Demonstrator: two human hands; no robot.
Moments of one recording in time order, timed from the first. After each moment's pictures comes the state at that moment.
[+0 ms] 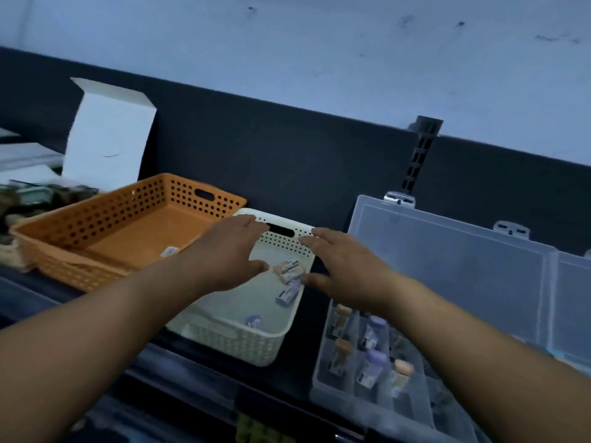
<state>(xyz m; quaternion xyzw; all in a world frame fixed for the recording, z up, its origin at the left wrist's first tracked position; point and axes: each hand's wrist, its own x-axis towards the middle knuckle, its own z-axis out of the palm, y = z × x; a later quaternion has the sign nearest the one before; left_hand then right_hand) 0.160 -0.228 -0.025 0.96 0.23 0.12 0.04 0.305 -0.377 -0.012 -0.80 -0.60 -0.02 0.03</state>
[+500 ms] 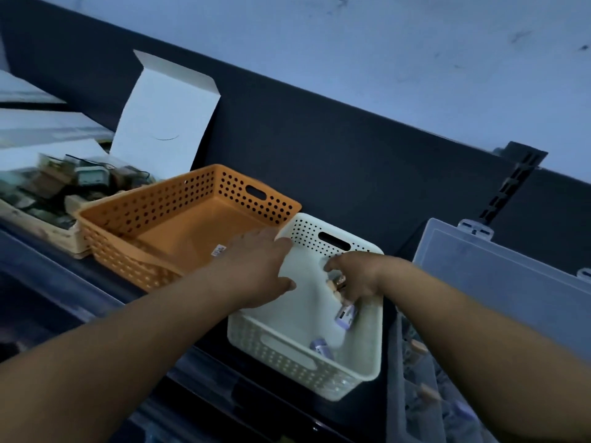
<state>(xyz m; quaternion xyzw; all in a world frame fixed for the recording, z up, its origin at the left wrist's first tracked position) 0.124 -0.171 -0.048 0.96 0.25 0.10 0.08 0.313 -0.259 -0.031 -0.84 -0.49 0.17 -0.17</state>
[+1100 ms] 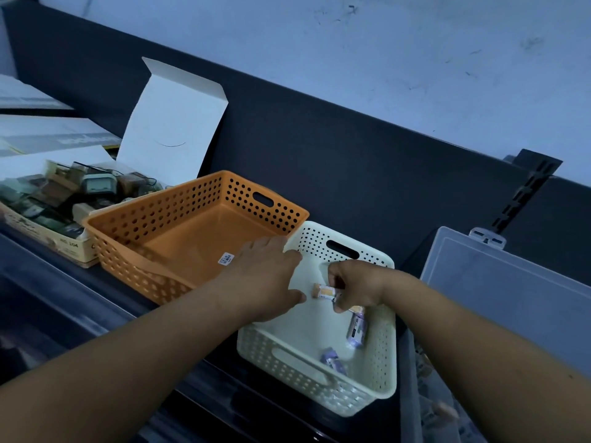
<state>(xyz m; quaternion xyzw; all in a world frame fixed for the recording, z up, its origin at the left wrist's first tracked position) 0.122 -0.171 -0.049 0.96 0.24 0.09 0.08 0.313 -0.251 -0.044 -0.83 -0.52 0.17 -0.07</state>
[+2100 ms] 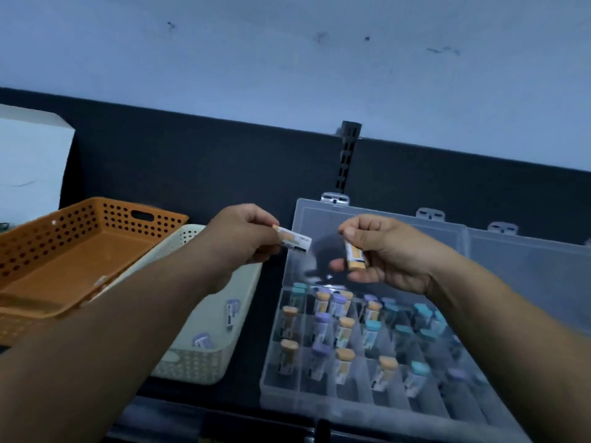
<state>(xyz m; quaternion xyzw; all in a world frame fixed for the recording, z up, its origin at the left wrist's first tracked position) 0.208 -0.309 0.027 0.73 0.20 0.21 0.62 0.345 -0.485 0.041 -0.64 -0.27 0.37 0.61</state>
